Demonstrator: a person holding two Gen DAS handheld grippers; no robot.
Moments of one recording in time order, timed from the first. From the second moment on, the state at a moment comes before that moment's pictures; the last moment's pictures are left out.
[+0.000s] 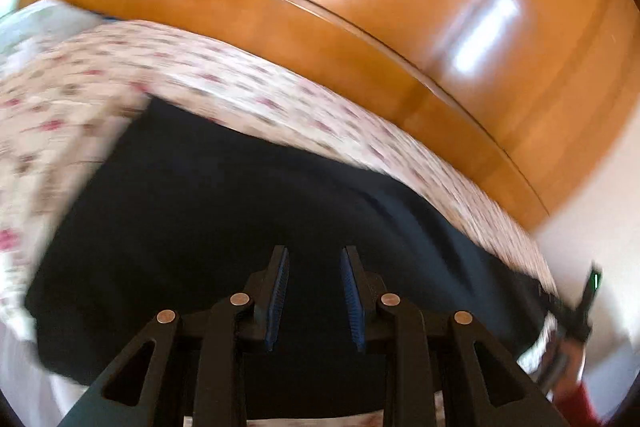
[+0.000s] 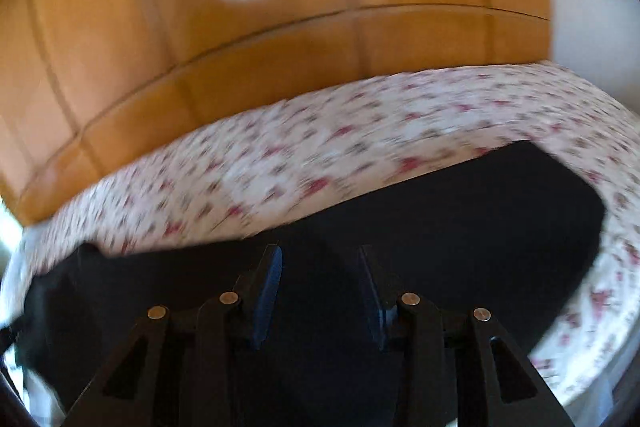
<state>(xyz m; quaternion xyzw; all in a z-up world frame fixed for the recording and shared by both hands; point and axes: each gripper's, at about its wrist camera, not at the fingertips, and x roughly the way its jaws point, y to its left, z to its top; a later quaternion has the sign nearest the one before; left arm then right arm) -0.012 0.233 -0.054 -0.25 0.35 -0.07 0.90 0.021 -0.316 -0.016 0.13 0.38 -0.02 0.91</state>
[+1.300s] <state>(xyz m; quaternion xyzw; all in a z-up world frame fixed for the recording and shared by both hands) -0.080 0.313 -0.078 -0.28 0.42 0.04 0.86 0.019 -0.296 -0.042 0.18 0.39 -0.03 0.90</state>
